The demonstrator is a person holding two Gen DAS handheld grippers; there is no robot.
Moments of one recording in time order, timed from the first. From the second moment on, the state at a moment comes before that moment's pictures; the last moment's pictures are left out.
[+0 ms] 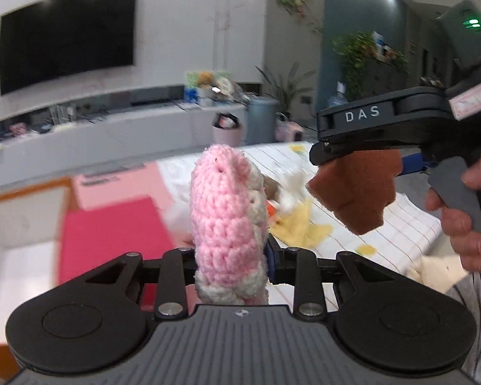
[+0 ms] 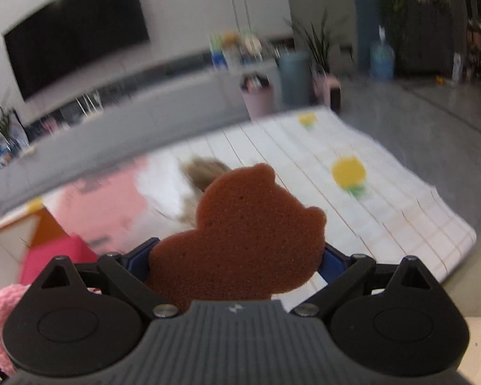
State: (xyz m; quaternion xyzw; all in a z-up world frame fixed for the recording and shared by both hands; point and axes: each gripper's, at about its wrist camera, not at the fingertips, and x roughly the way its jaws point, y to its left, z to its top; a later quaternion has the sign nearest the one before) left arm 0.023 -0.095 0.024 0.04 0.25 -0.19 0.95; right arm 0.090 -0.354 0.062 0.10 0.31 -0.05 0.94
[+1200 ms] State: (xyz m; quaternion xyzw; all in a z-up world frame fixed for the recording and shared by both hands) left arm 0.101 0.116 -0.010 -0.01 0.43 0.19 0.88; right arm 0.118 -0.091 0.013 -0.03 0.29 0.21 0.93
